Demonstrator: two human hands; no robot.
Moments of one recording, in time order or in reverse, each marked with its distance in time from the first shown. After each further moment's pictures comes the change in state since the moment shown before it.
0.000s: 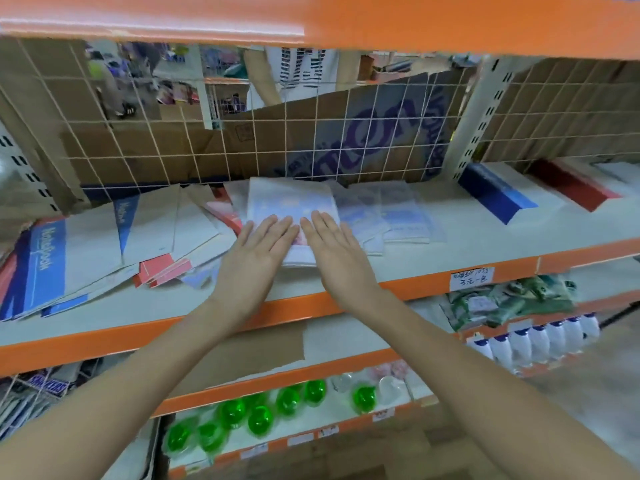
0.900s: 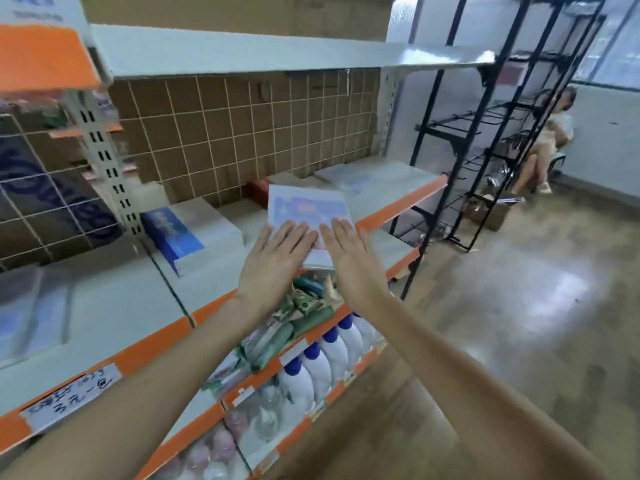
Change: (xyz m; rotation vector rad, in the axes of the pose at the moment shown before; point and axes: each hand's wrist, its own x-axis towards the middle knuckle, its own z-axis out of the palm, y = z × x) left_hand 0.291 0.542 0.069 -0.098 0.129 0.540; right_hand -0.278 0.537 -0.092 -0.204 0.124 0.549
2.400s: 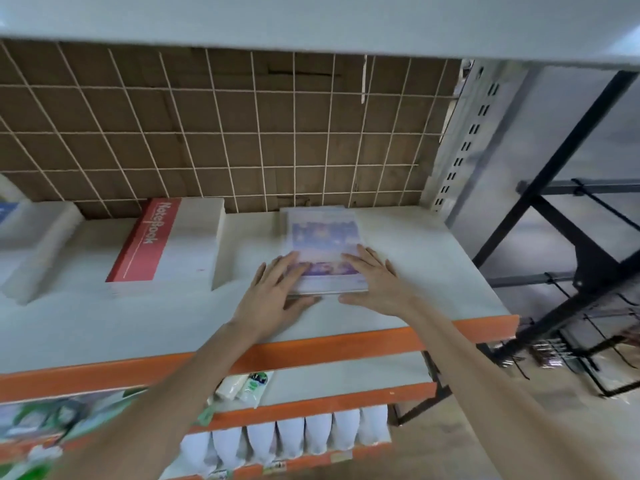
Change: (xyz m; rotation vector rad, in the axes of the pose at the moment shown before) left_hand 0.377 0.043 0.304 -0.187 -0.209 -0.735; right_hand 0.355 0.424 0.205 0.522 -0.587 -0.410
